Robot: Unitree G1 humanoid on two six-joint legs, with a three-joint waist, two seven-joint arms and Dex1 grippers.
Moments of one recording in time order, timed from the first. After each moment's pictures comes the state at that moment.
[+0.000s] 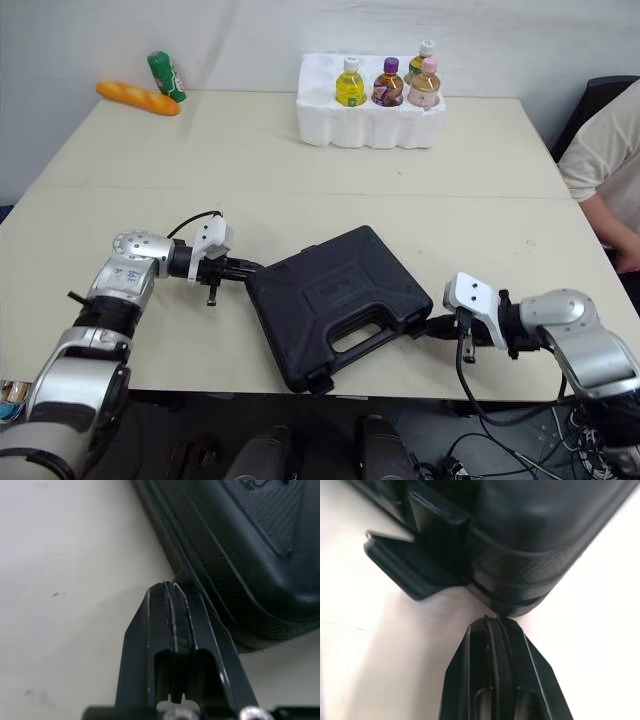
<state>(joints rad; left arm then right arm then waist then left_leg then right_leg) -0.74 0.56 -0.07 0.60 -0.09 0.08 -1.38 -0.27 -0.95 0.08 -0.03 0.27 0.32 1.23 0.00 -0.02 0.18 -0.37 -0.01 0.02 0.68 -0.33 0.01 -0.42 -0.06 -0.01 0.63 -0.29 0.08</state>
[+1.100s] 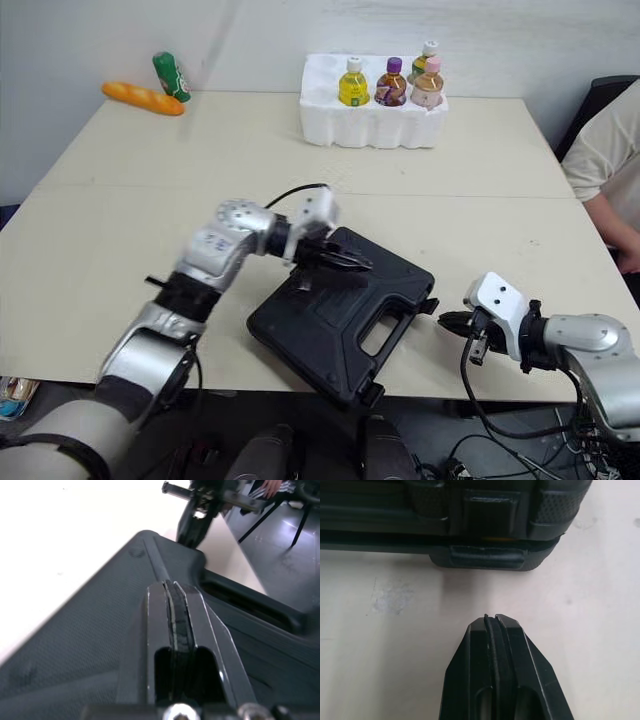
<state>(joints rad) -1.02 0.20 -0.32 0.50 -0.15 0.32 -1.20 0.02 -0.90 -0.17 -0.32 0.34 0.52 0.98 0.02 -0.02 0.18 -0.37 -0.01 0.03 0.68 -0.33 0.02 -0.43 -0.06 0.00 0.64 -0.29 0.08</state>
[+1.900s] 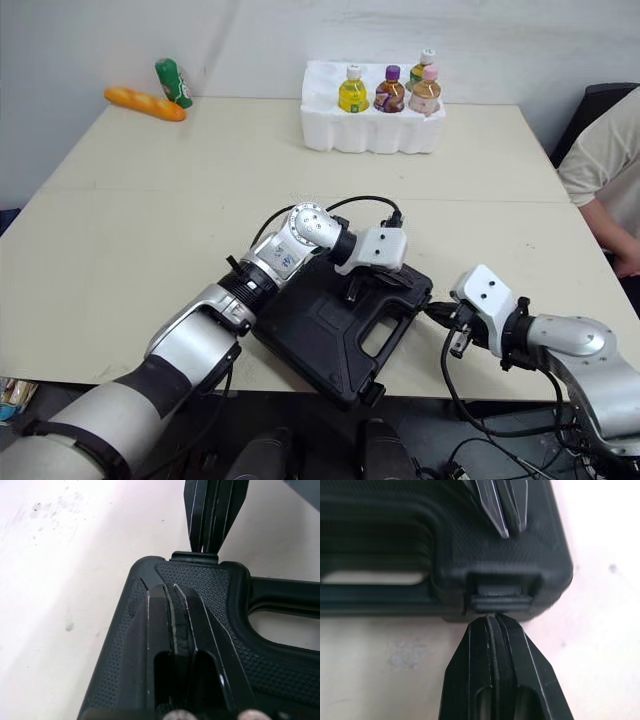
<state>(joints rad) -1.14 0.05 -0.48 0.81 0.12 -0.13 -1.11 0.00 -0.86 -0.17 -0.47 0.39 0.65 0.85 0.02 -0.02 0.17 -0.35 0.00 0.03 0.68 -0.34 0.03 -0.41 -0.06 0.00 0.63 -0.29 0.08</state>
